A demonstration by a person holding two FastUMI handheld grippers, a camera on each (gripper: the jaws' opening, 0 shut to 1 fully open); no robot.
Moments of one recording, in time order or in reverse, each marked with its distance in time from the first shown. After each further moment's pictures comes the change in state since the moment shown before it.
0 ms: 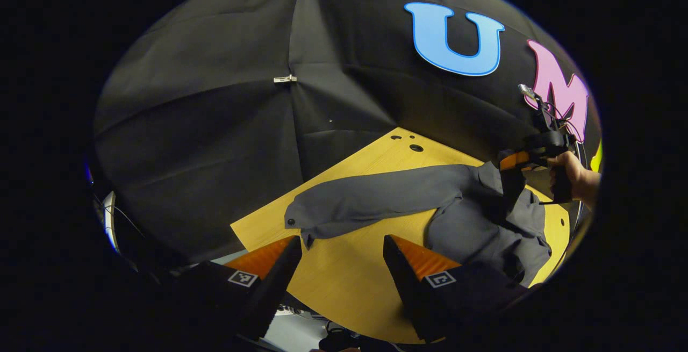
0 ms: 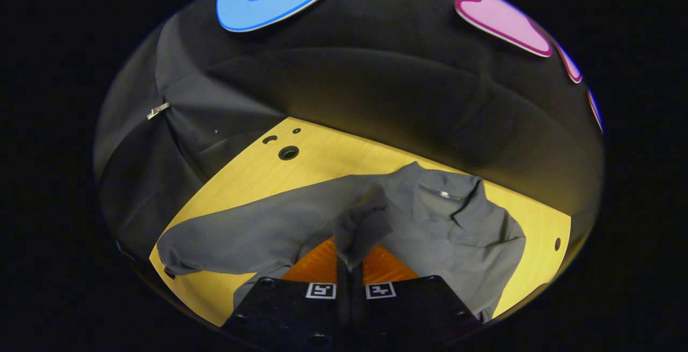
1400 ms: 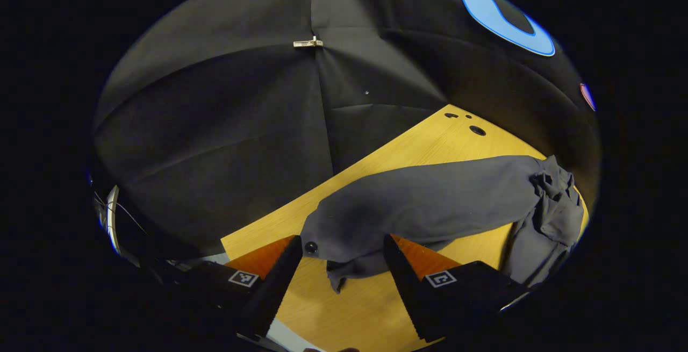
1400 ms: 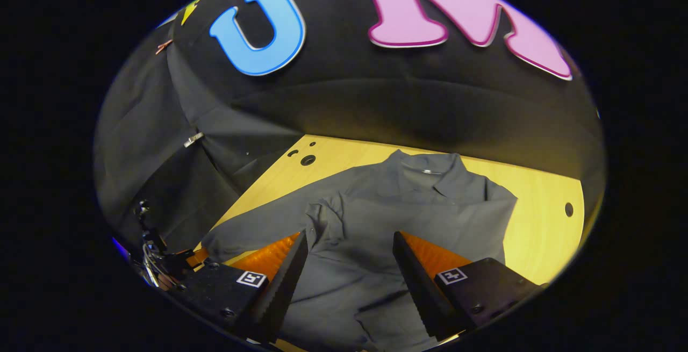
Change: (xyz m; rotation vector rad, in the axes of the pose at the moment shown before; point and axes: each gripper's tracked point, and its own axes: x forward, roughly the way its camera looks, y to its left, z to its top) left arm 0.156 0.069 -0.013 -0.015 0.117 0.185; right arm -0.147 -0.052 -0.039 0.162 -0.124 0.109
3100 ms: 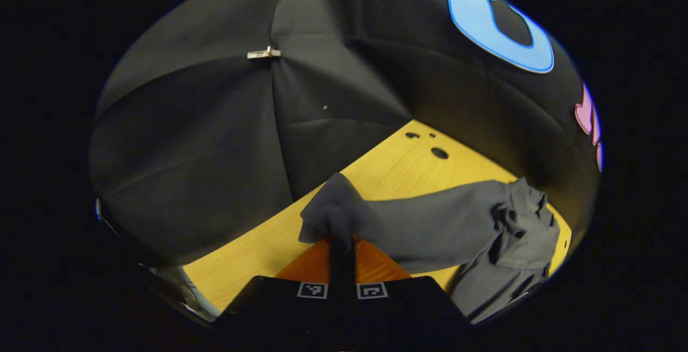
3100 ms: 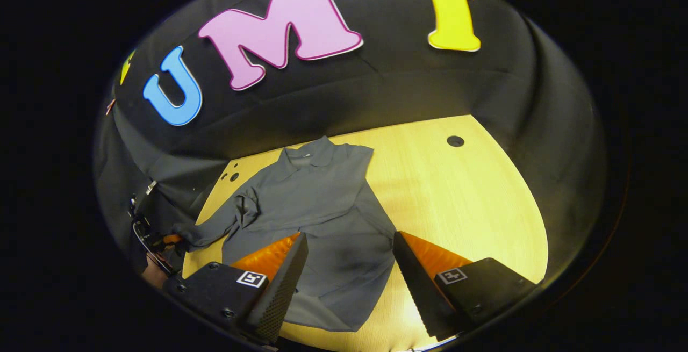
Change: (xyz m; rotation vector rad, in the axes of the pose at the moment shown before) left arm -0.010 -0.105 0.095 -0.015 -0.034 -0.224; right arm -0.189 -0.161 -0.097 0.309 -0.087 -0.338
